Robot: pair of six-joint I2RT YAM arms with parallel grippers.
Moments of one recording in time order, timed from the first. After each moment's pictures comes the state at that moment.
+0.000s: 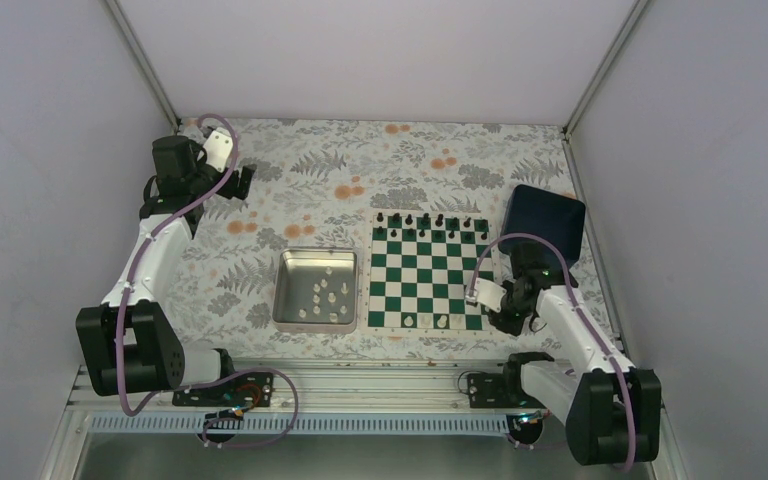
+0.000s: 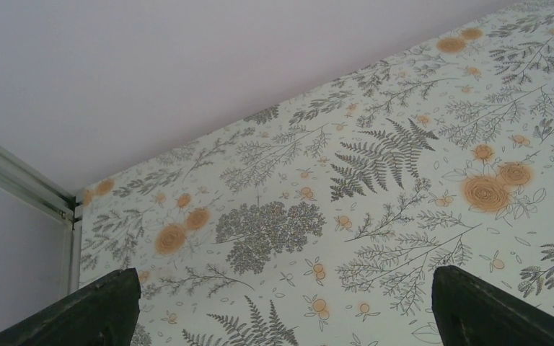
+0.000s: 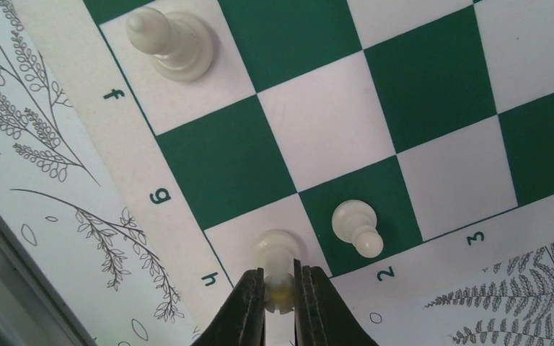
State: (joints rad) left arm 0.11 1.33 1.02 -0.18 0.31 0.38; right arm 0.06 1.01 0.52 -0.94 -0.15 -1.10
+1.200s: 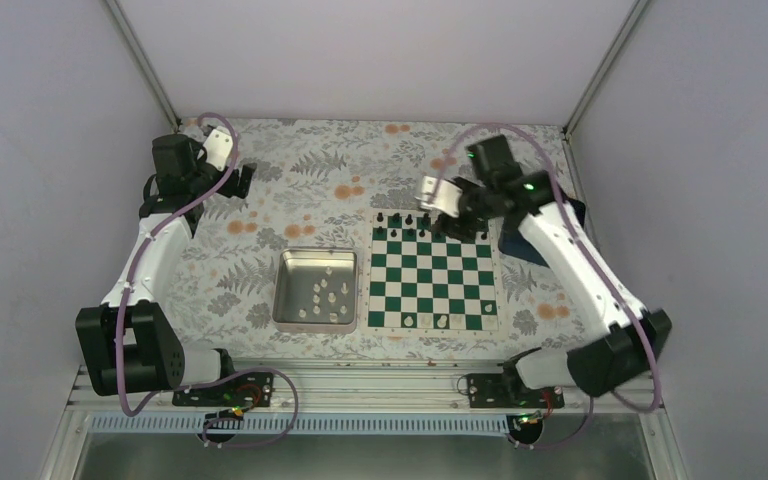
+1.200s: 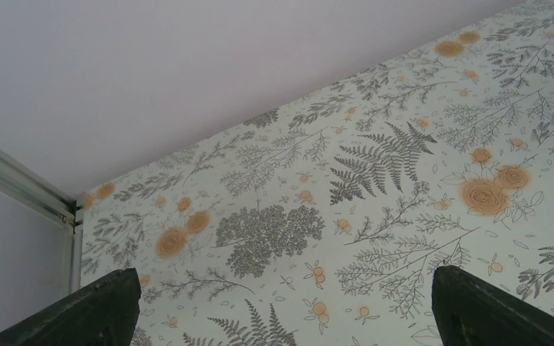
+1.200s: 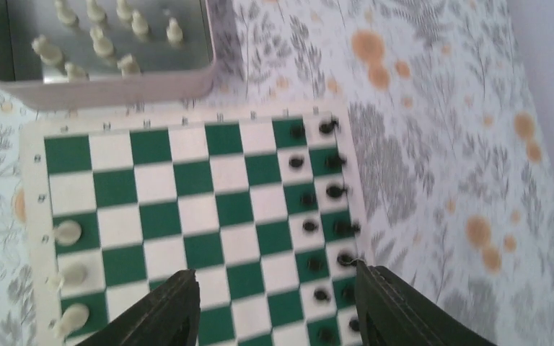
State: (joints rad) left arm 0.10 1.33 1.03 -0.19 0.31 0.38; right arm 0.36 1.31 1.37 -1.07 -0.35 -0.99
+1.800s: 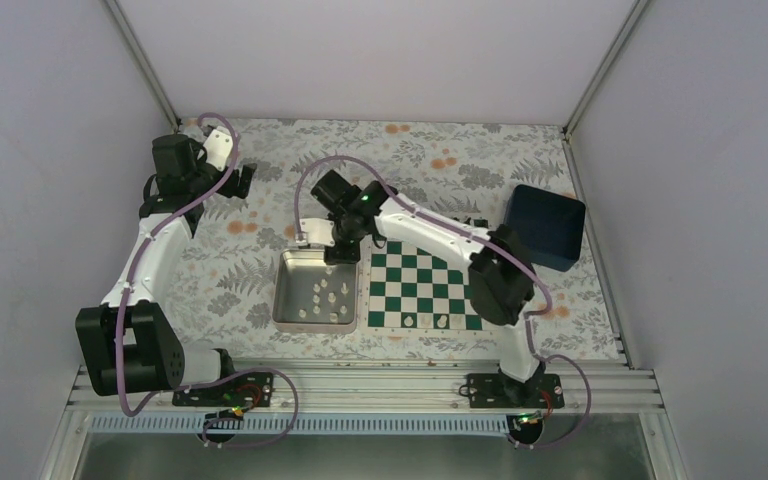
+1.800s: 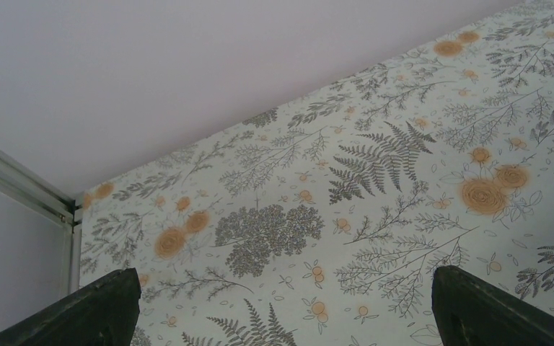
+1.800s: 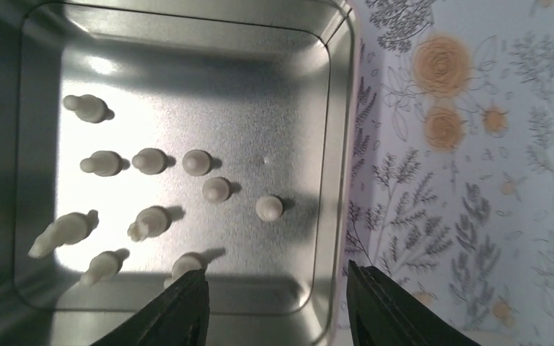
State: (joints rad) left arm 0.10 1.33 1.03 -0.19 0.31 0.38; right arm 0.91 1.99 1.75 -0.92 -0.17 -0.71
